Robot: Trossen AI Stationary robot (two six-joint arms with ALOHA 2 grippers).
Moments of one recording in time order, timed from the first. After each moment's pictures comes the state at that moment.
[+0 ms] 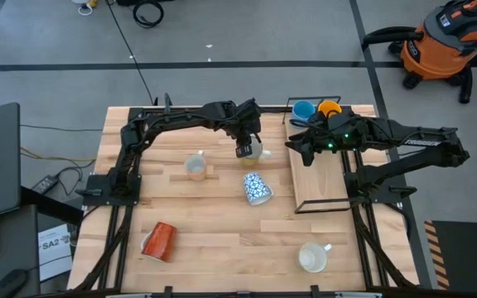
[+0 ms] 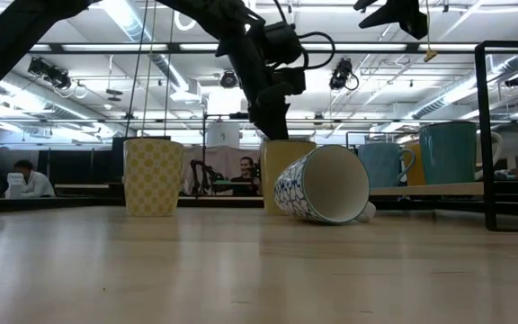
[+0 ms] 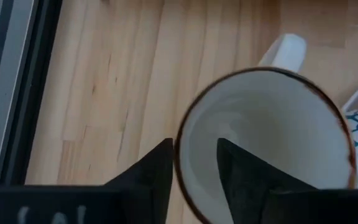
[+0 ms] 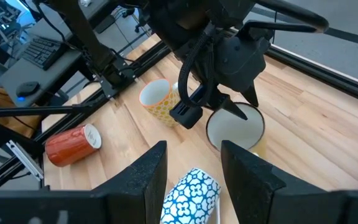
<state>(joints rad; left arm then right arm) 0.34 2.09 1.83 -0.78 -0.01 0.22 -0.04 0.96 1.10 -0.63 0.21 0.60</state>
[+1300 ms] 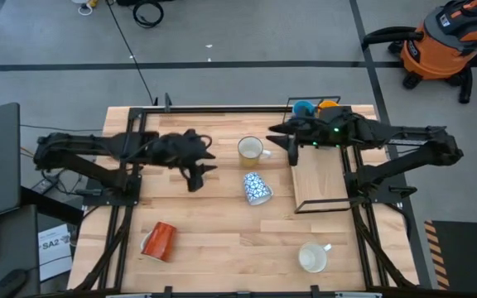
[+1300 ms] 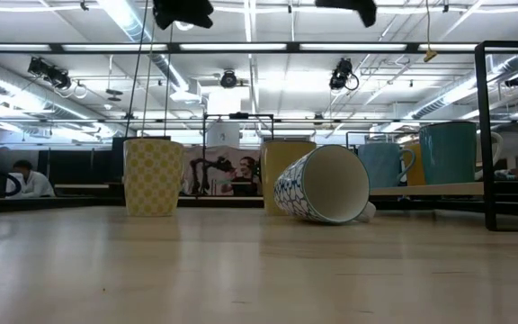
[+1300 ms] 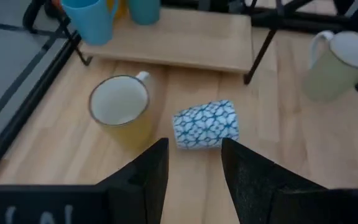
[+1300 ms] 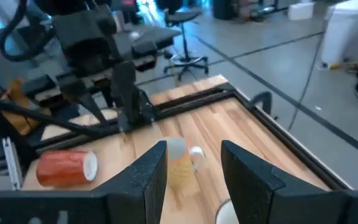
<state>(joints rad) -0.05 1.22 1.19 -0.59 -0.21 -0.16 -0.09 1.10 1.10 -0.25 0.13 0.20</state>
